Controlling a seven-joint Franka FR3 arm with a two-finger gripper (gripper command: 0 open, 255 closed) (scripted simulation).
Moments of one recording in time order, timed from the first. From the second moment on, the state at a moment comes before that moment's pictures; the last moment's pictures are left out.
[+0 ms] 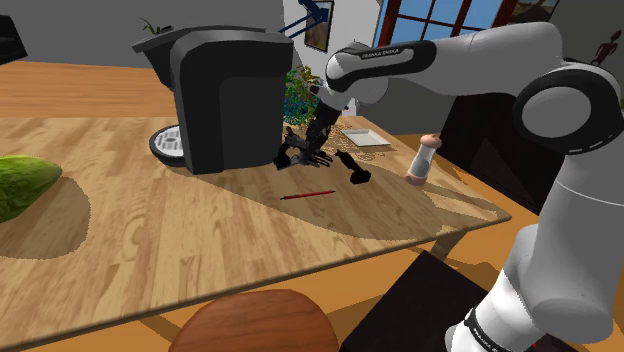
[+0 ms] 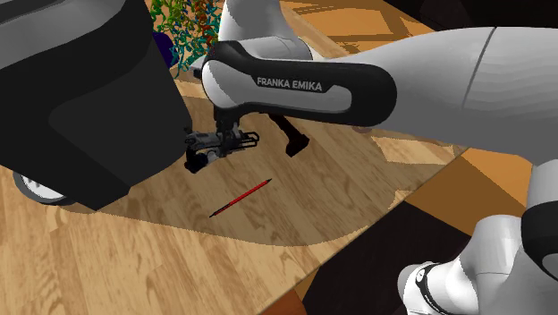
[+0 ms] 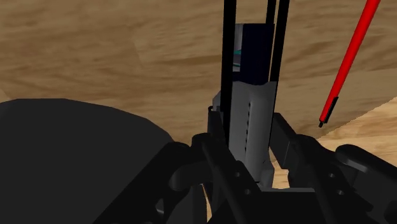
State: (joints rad) arm 0.27 0.19 -0.33 -1.77 0.42 2.07 -1.25
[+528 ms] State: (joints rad) arm 0.27 0.17 -0.33 -1.68 0.40 1.98 -1.22
